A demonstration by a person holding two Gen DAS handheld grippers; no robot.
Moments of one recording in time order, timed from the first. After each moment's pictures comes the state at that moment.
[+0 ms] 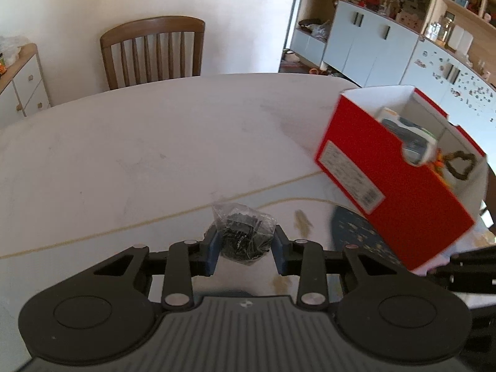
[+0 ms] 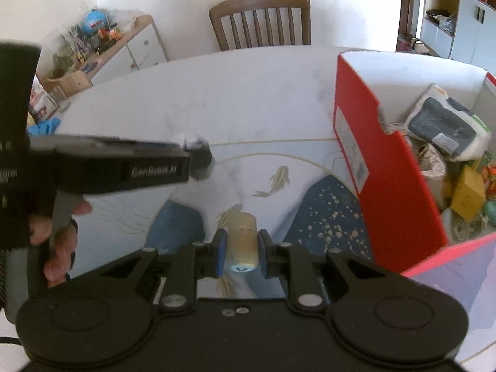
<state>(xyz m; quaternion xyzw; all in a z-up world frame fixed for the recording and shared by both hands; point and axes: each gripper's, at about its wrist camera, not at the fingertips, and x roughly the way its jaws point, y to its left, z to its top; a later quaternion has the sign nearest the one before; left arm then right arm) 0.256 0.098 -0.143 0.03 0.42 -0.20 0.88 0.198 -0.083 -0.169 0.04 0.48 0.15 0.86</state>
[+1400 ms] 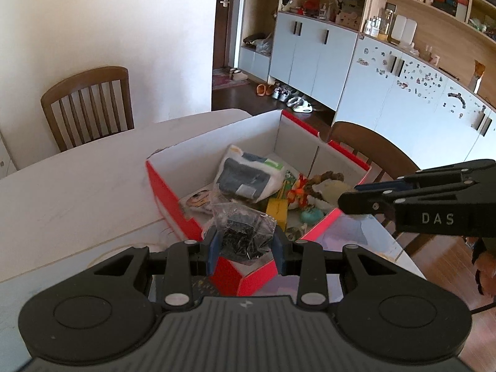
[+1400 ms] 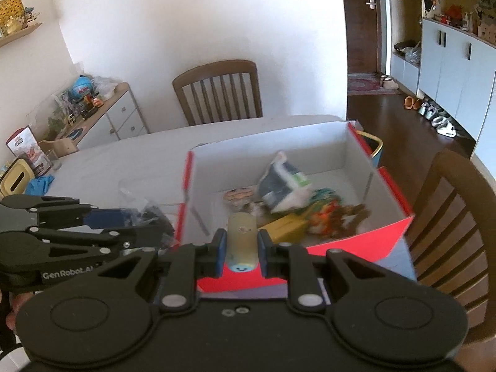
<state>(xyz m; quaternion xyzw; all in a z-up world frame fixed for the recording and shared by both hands) 0.169 -0.091 -0.048 0.07 0.38 -0.27 0.89 0.169 -0.302 -0.088 0.06 0.38 0.13 0.91</state>
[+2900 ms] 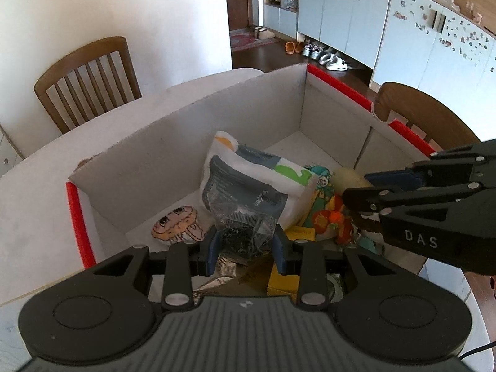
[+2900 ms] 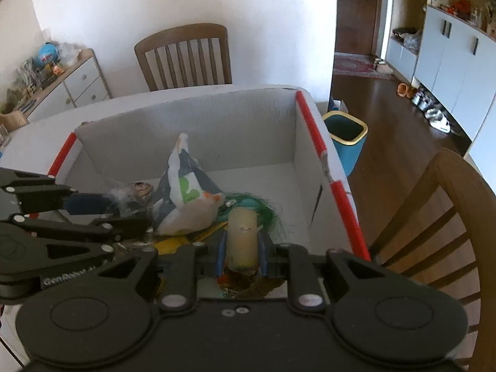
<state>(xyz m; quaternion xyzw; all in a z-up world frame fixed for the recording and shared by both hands) 0.268 -0.203 -0.128 0.13 0.44 -0.19 0.87 0.284 -0.353 -0.180 0.00 0.44 0.12 0.89</state>
